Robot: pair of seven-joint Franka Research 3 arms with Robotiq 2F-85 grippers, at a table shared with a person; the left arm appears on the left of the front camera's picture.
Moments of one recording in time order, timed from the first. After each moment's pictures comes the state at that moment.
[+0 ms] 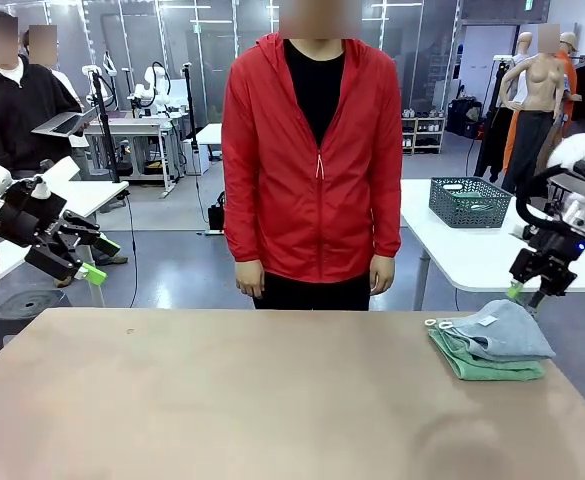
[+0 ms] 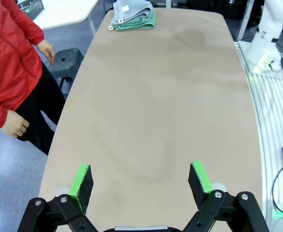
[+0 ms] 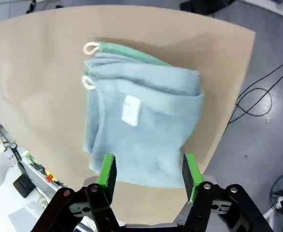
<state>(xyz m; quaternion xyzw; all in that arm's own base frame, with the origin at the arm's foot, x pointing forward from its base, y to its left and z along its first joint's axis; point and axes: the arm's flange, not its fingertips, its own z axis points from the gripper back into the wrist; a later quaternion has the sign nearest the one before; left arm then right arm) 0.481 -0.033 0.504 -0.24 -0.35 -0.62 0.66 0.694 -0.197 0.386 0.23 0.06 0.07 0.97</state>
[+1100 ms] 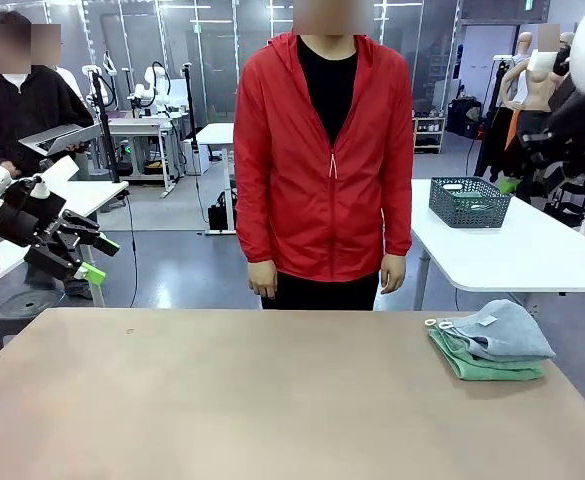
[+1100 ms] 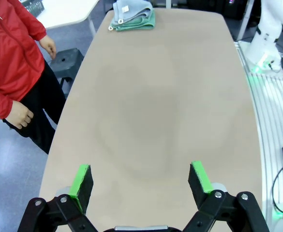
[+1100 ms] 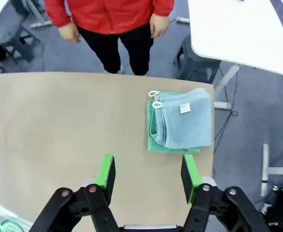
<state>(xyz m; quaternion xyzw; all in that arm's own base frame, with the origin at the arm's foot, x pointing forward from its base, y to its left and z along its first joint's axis) 0.480 -0.033 0.505 -0.24 -0.35 -0.62 0.66 0.400 0.007 0.649 0.04 -0.33 0.03 0.94</state>
